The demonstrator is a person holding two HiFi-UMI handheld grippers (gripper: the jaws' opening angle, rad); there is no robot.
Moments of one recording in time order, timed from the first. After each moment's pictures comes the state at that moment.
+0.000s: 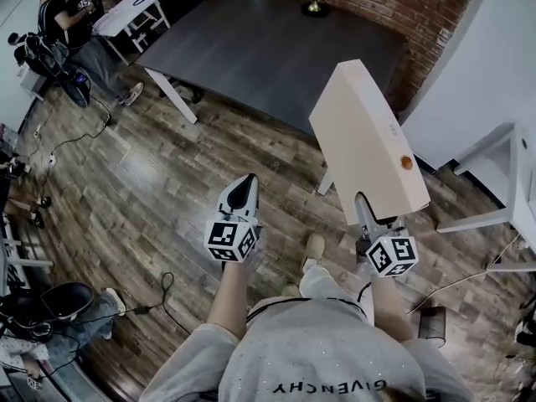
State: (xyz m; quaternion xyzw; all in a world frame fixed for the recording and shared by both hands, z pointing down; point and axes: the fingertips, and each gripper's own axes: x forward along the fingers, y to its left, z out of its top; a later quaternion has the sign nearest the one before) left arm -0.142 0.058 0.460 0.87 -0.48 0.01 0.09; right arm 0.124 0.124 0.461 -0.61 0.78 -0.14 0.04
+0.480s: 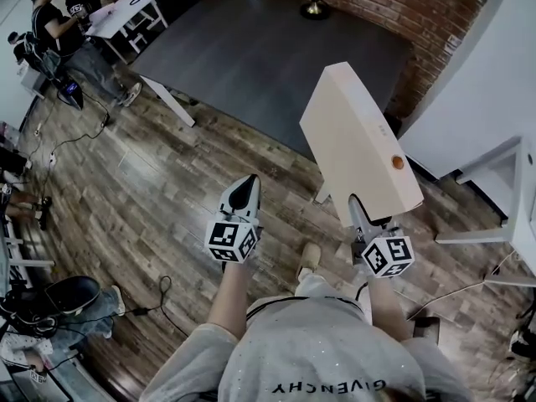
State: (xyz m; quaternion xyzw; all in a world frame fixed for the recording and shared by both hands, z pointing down) left arm -0.099 -0.022 0.468 0.87 -0.48 0.02 0.10; right arm 0.147 0.037 0.474 -0.58 0.80 -0.16 0.04
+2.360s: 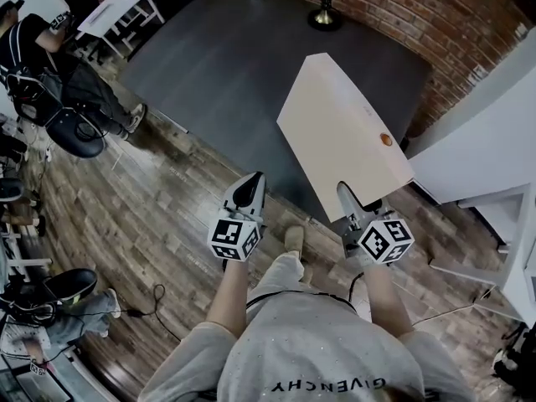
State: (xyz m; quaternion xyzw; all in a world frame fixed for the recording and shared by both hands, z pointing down) left arm -0.050 -0.211 0.491 0.87 -0.48 0.04 0.12; right arm 0.153 -0.191 0.489 -0.51 0.82 -0.26 0.05
